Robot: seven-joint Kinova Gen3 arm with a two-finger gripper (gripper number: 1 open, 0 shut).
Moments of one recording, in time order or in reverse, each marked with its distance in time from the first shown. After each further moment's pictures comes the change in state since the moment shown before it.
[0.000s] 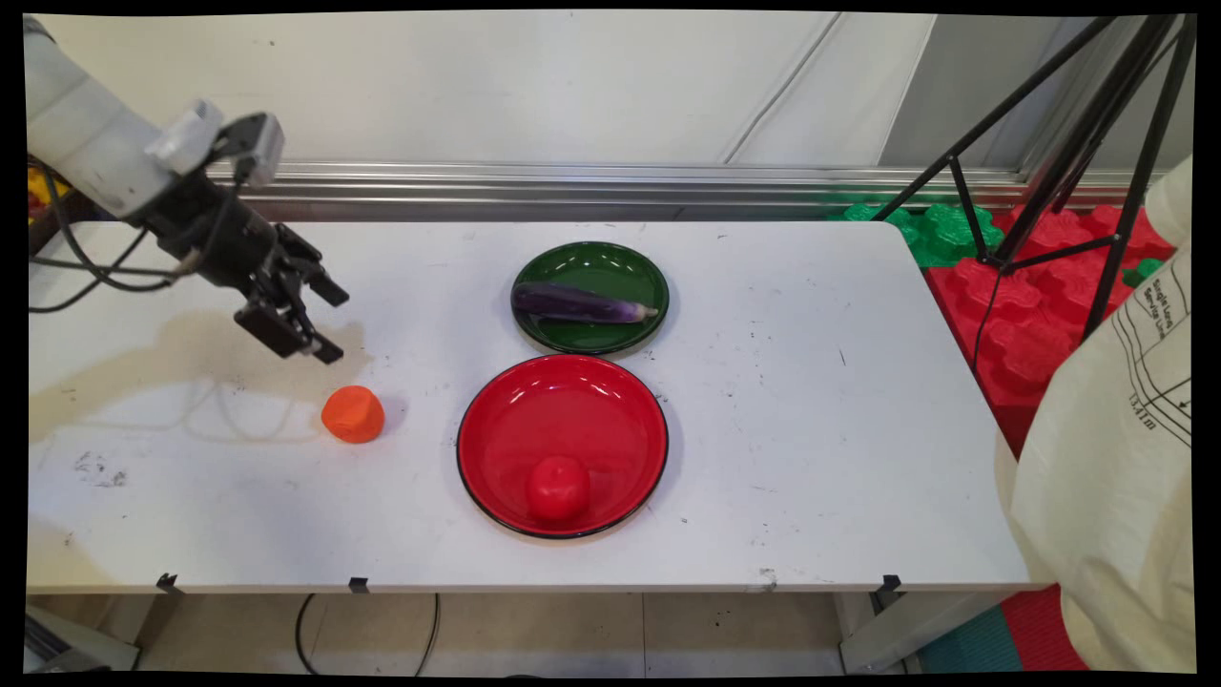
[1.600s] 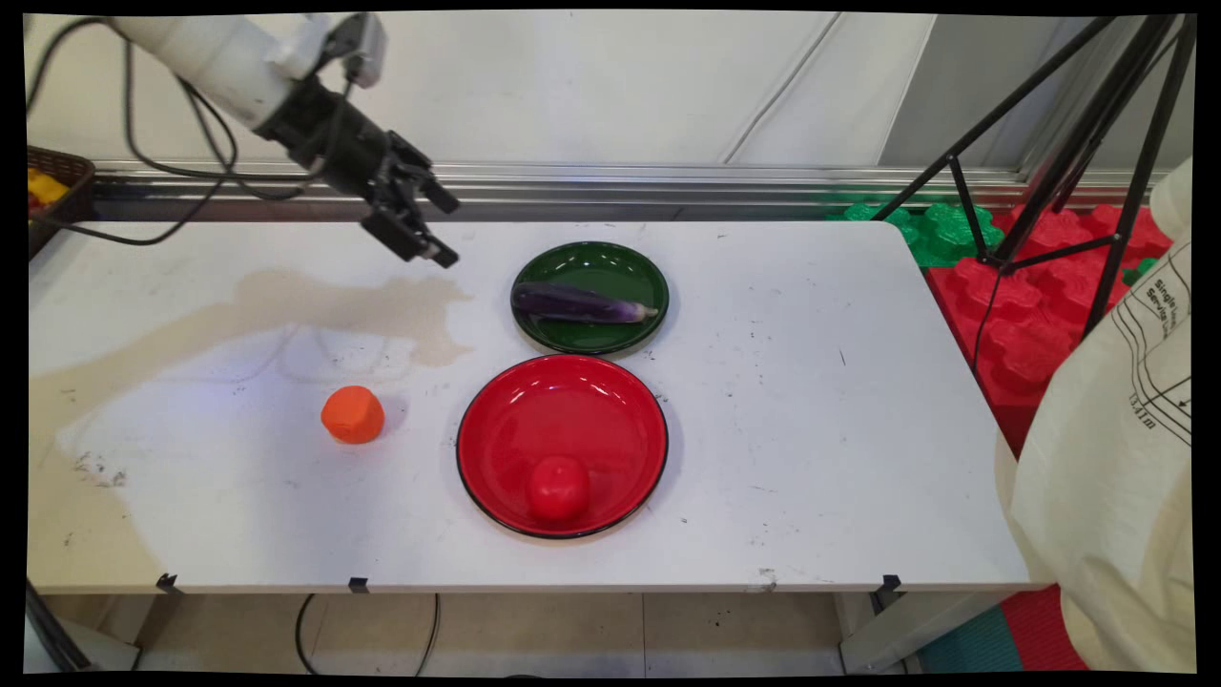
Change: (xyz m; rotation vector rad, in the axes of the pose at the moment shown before) arm 0.100 -0.054 0.014 0.040 0.172 0.140
